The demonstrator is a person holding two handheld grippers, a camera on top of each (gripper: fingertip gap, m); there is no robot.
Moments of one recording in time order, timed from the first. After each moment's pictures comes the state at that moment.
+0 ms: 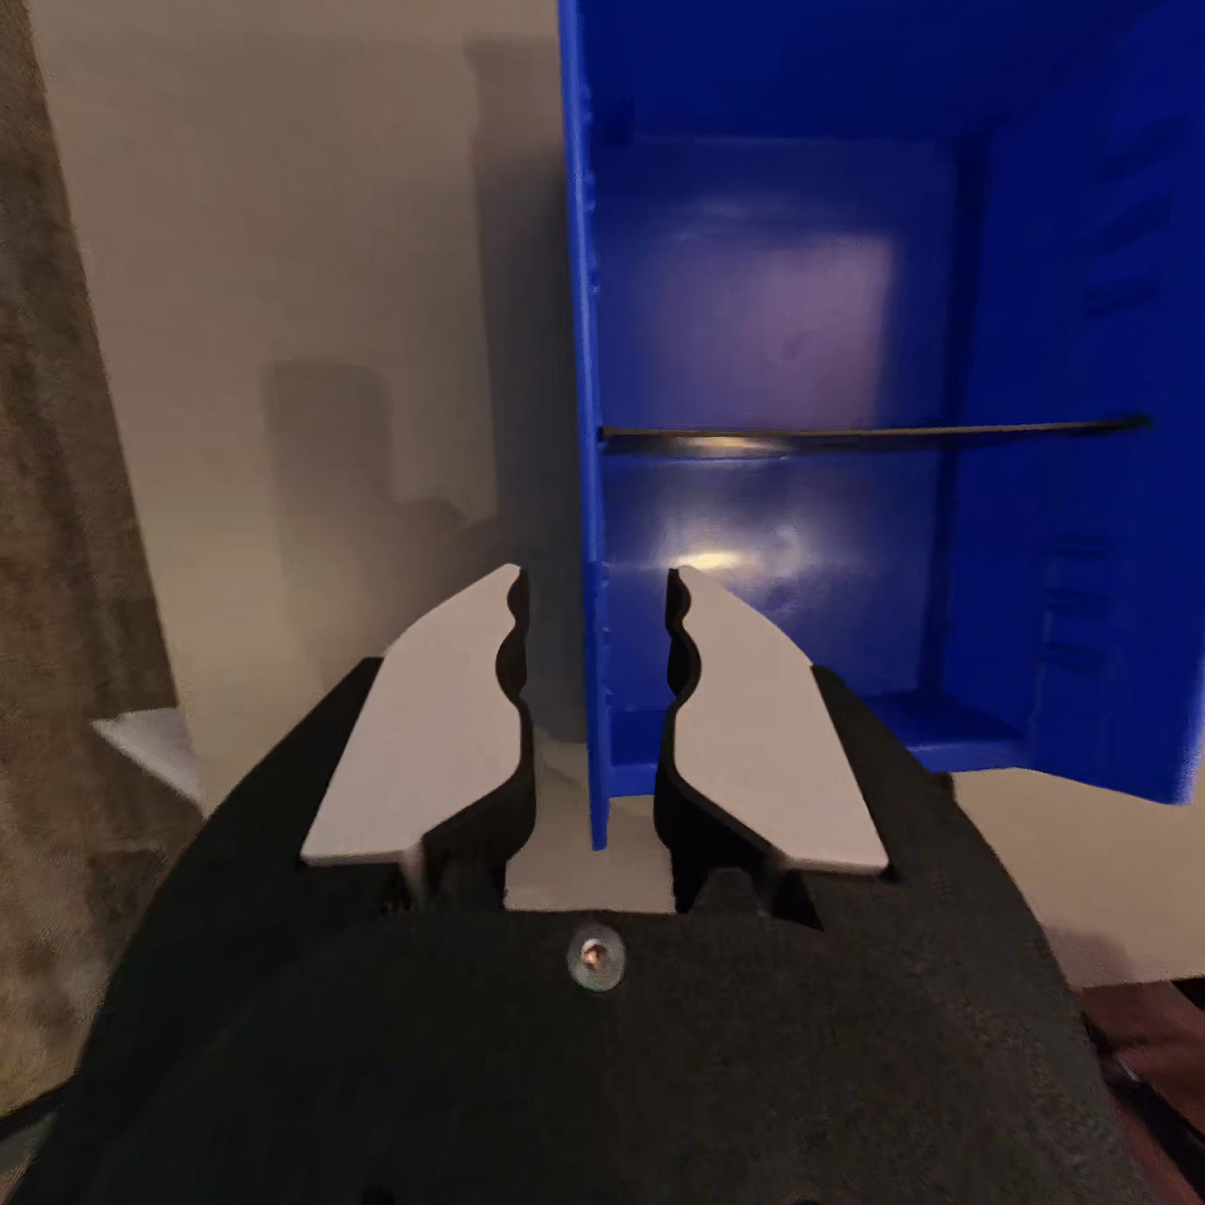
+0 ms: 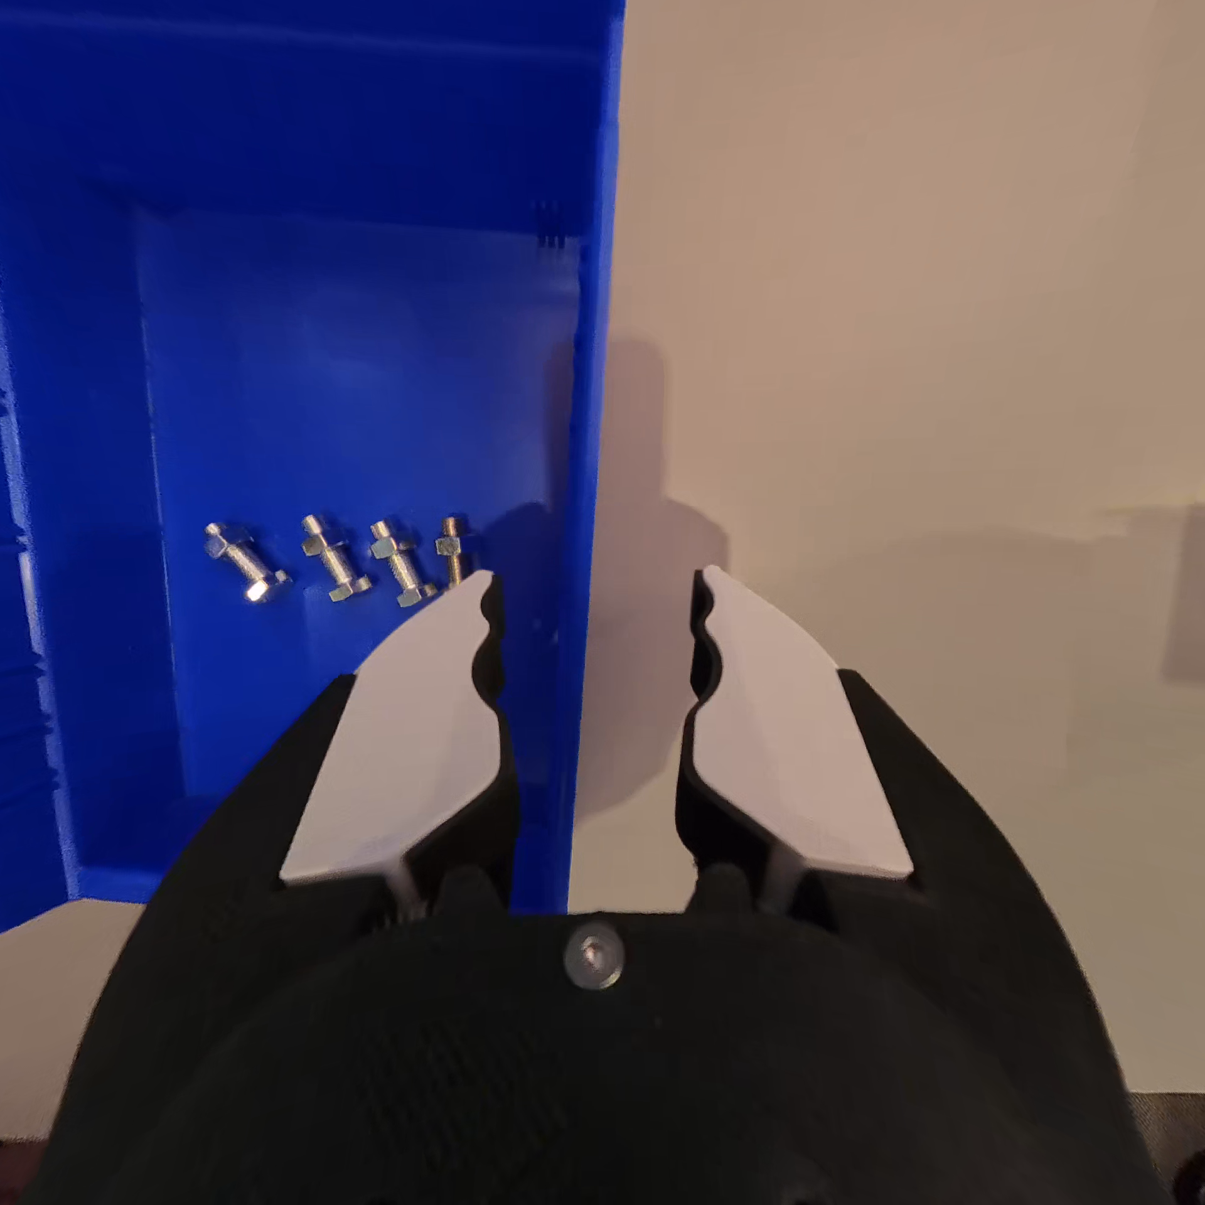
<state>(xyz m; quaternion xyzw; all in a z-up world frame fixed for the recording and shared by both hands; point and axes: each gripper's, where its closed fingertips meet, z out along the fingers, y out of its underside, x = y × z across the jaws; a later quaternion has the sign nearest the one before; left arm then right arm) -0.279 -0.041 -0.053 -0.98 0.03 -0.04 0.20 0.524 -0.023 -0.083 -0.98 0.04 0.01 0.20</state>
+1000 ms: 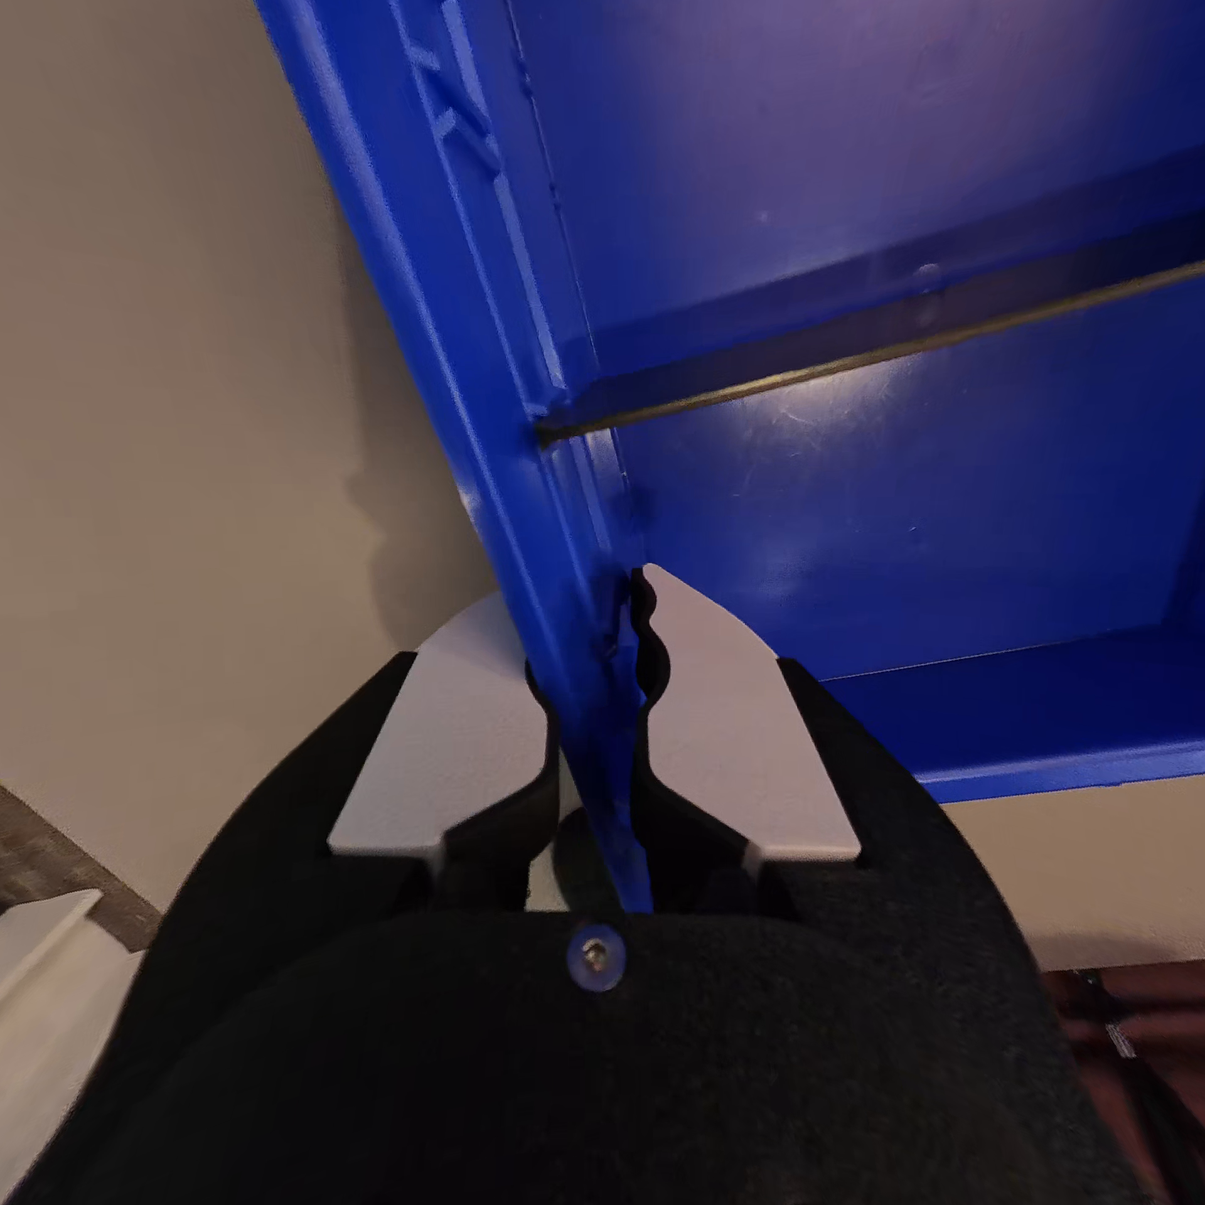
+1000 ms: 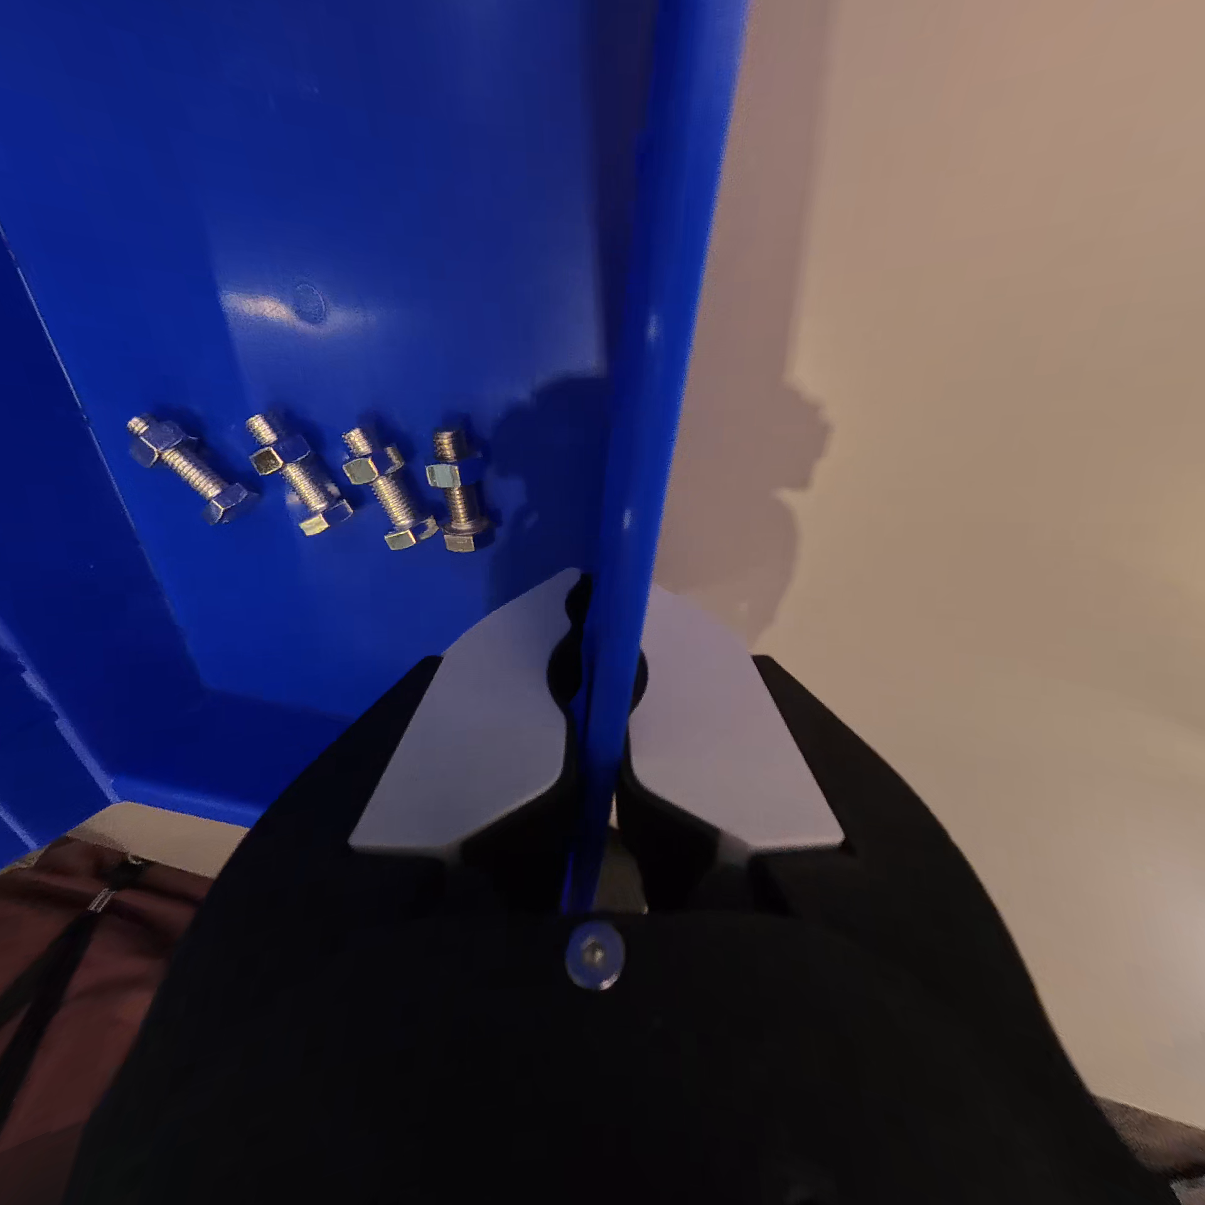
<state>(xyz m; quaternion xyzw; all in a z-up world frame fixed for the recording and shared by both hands) -0.120 -0.013 -0.121 -0.98 0.18 0.03 0.05 0.364 -0.008 -0.137 -0.99 -0.11 0.08 0.01</state>
